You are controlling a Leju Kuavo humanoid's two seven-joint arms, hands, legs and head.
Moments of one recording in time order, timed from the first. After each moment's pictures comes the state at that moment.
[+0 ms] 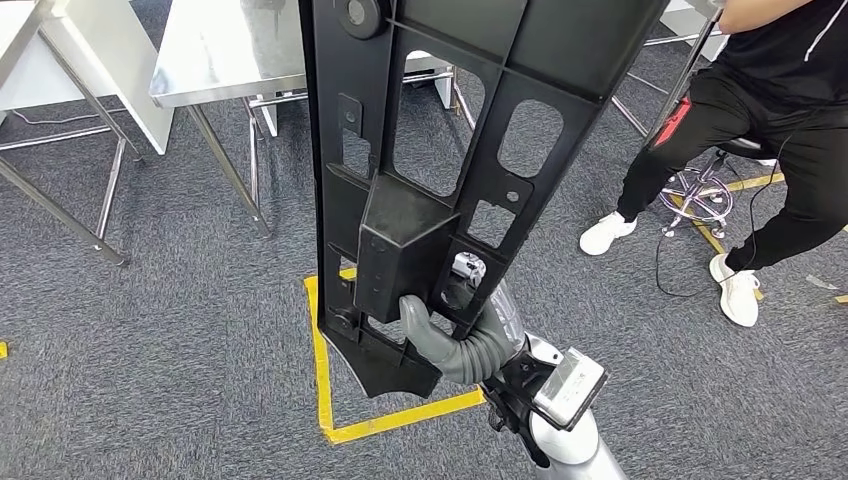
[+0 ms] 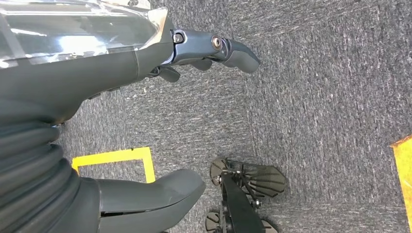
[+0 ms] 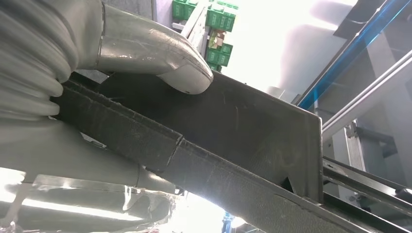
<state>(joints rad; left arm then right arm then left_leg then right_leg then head) 0.00 -0.03 0.31 -0.18 -0.38 0.10 -0.26 -0.17 0.02 0.54 -1.58 0.00 0.13 -0.44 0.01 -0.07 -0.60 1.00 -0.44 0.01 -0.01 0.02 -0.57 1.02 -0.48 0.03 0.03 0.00</state>
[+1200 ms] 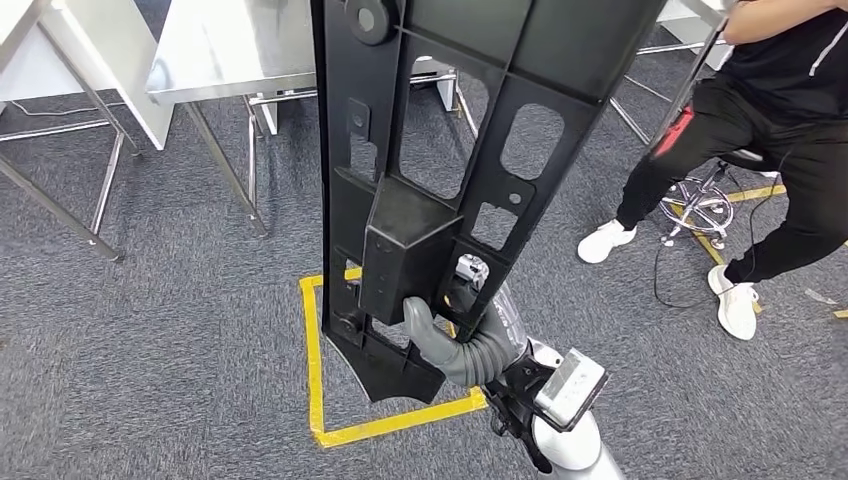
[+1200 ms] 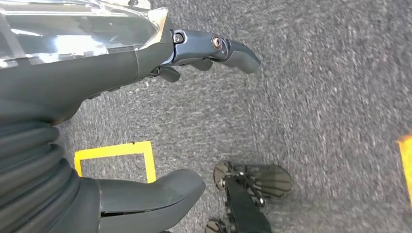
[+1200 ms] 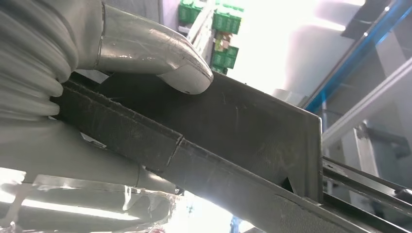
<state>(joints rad) 0.00 -0.04 0.32 -0.18 -0.41 0.13 -0.23 -0.14 0.02 0.53 -1.58 0.00 0.12 -0.43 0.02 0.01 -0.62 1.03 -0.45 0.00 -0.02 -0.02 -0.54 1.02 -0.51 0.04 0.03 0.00</state>
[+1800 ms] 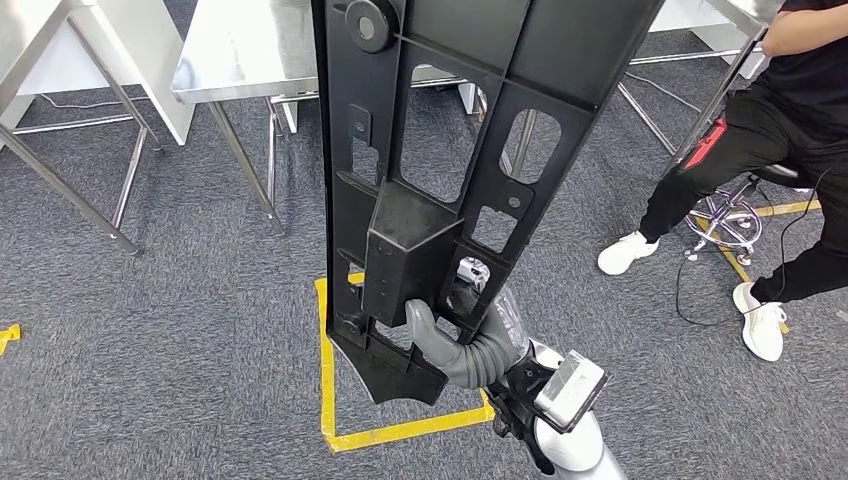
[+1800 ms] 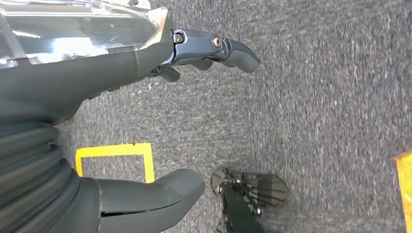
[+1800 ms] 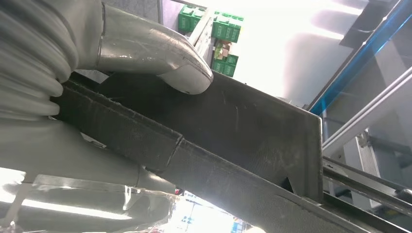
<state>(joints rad) 0.00 -0.04 0.32 -0.18 -0.43 0.13 -0.23 -0.14 0.01 0.53 -1.58 0.00 0.12 -0.43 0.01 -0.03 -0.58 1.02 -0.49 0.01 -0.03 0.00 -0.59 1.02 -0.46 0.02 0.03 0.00</state>
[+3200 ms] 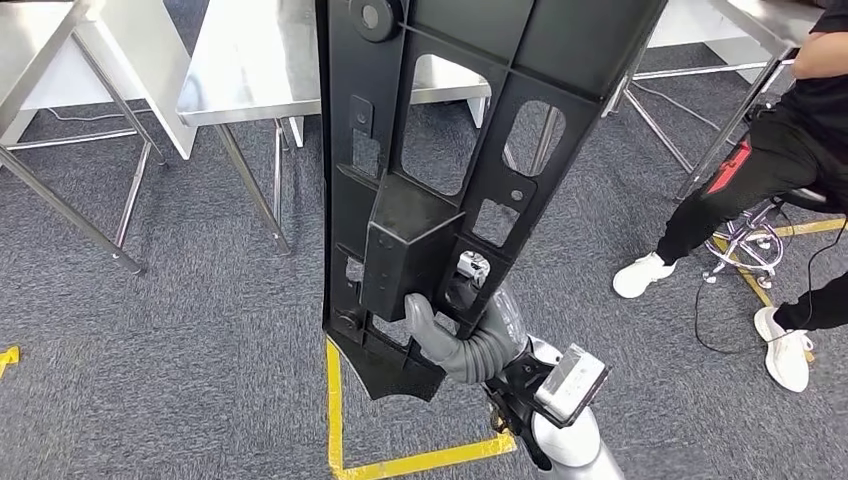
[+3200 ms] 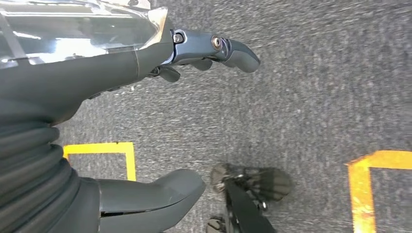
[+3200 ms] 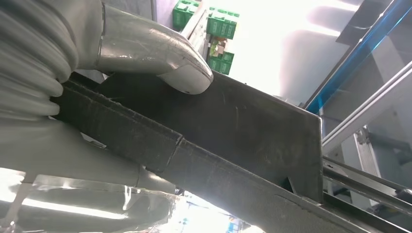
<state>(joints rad) 0.00 -0.05 0.33 -0.18 -0.43 0.14 -0.23 -0.14 0.03 0.52 -1.58 0.00 0.13 -0.43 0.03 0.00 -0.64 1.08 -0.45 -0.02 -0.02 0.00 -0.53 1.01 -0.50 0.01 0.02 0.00</state>
